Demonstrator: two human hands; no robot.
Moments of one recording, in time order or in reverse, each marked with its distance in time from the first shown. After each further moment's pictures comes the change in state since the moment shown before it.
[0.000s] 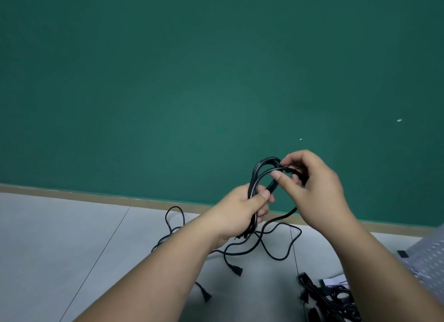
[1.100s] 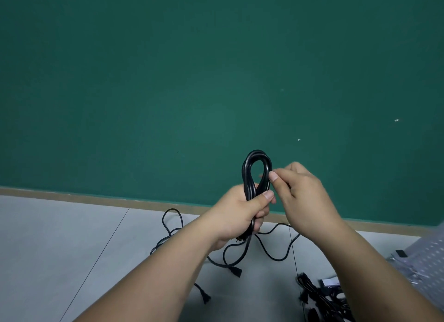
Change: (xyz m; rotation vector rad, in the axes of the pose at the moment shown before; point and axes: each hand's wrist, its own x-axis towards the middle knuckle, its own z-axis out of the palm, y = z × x) left_hand -0.003 0.004 0.004 -0.091 -0.002 0.019; right_hand -0.009 -0.007 0.008 -0.234 -0.172 -0.027
